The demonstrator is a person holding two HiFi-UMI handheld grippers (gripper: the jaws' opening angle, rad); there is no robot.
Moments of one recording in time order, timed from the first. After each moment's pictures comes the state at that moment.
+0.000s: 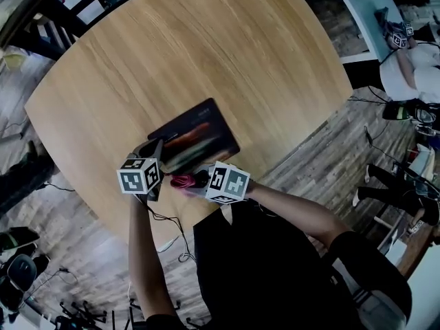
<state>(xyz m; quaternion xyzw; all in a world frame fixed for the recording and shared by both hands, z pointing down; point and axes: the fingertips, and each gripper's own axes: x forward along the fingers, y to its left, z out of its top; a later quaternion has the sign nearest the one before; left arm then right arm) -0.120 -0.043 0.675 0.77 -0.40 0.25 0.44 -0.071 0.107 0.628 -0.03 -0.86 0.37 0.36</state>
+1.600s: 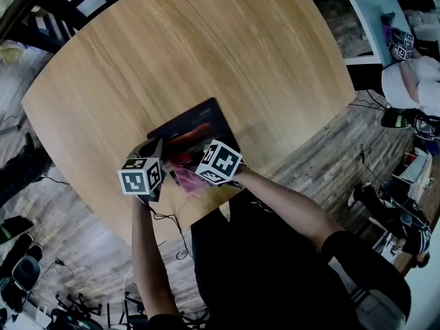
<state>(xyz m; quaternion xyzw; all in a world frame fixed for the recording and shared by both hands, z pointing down) -0.123 -0.043 0.677 0.75 -0.41 0.27 0.45 -0.063 0.049 0.672 0.03 -0.81 0.41 0.42</state>
